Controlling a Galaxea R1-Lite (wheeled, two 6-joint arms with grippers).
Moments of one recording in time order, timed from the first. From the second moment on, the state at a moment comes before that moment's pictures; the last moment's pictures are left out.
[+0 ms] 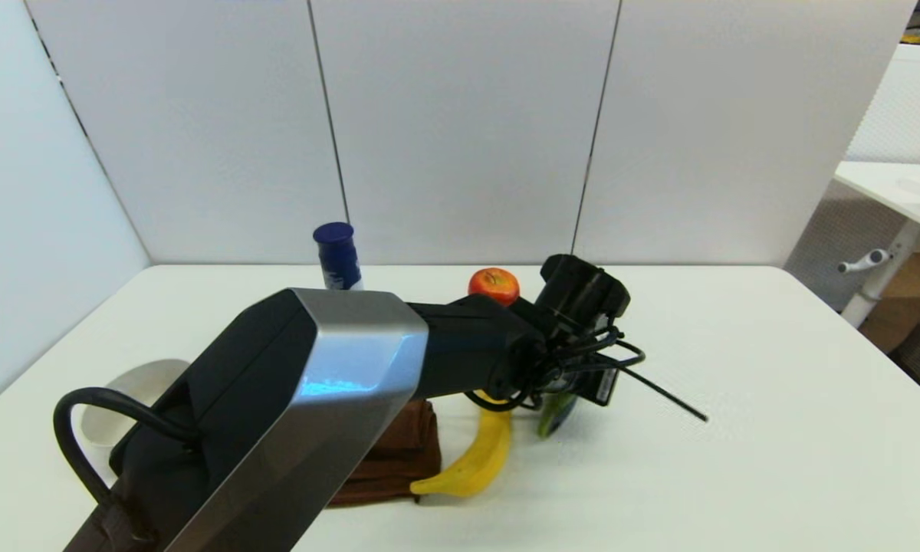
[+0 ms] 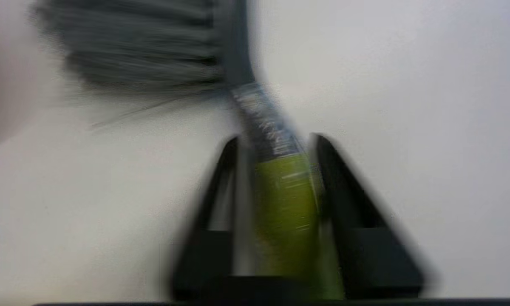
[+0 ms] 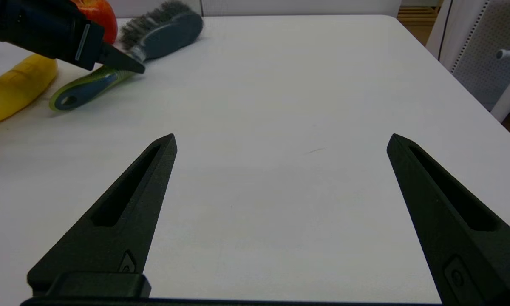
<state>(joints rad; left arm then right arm) -0.92 2.45 -1.97 0.20 0.11 -0.19 0.00 0.00 0.00 0.00 0.00 0.01</state>
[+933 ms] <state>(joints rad) -0.92 2.24 -1.95 0.27 0.13 -0.10 0.00 0.00 0.00 0.00 0.00 0.01</state>
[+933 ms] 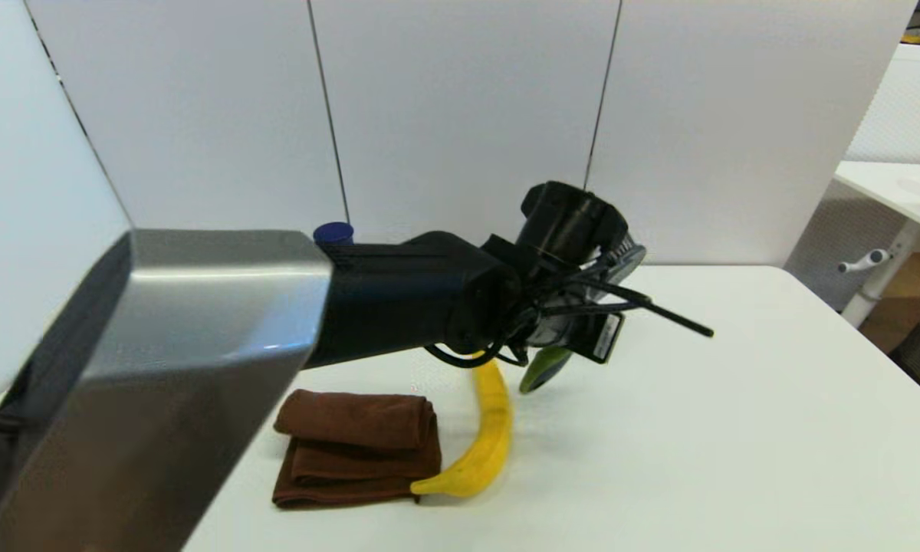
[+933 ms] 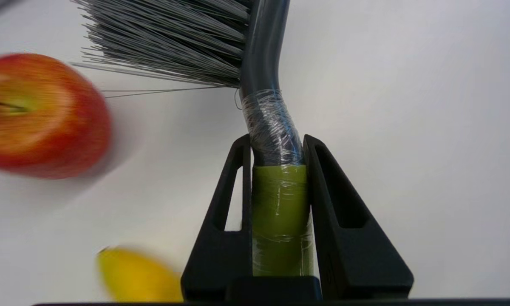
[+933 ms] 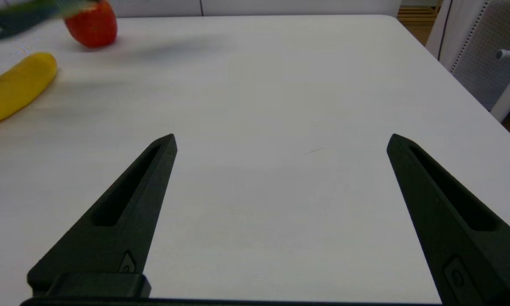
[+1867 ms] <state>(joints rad) -0.63 1.74 -1.86 0.36 0.40 0.05 0.00 0.00 0.00 0.00 0.00 0.01</state>
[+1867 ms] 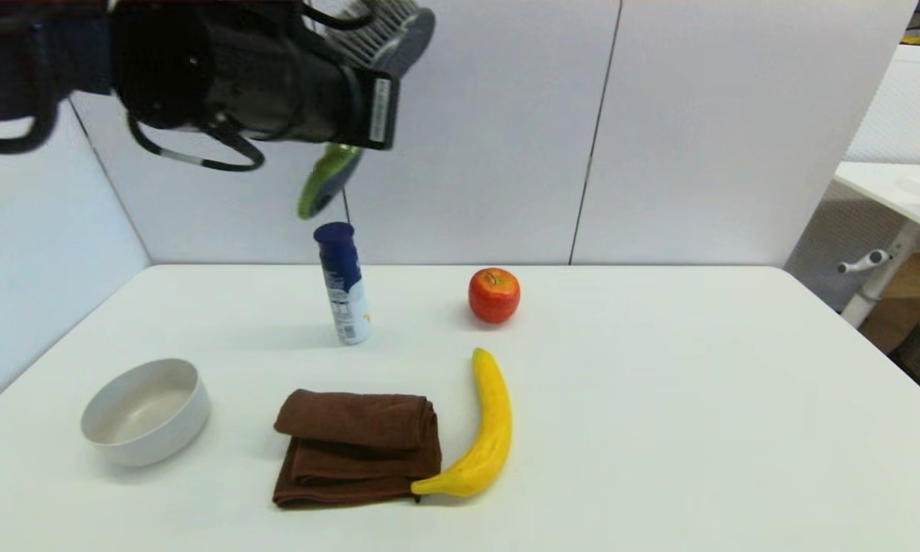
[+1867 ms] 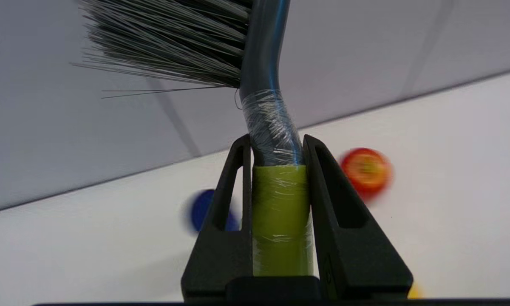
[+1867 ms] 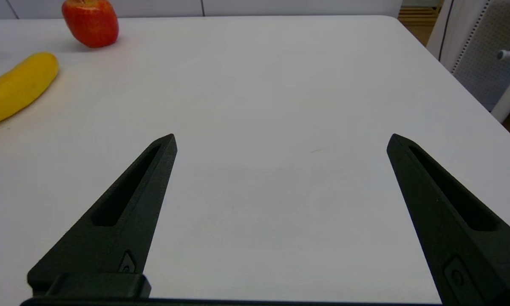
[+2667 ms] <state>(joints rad) -0.05 1.47 -1.54 0.34 -0.13 0.33 0.00 0.00 0.00 0.00 0.00 0.01</state>
